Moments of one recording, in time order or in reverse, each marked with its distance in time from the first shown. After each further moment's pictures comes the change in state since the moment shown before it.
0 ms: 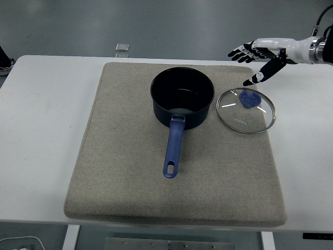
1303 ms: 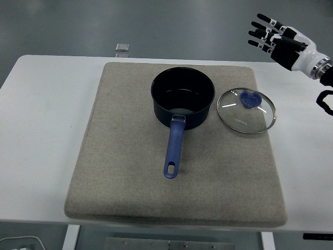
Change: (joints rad) left arm 0.000 0.000 0.000 0.000 0.000 0.000 0.000; right arm -0.239 0.080 0.141 -0.165 1.145 -0.010 -0.132
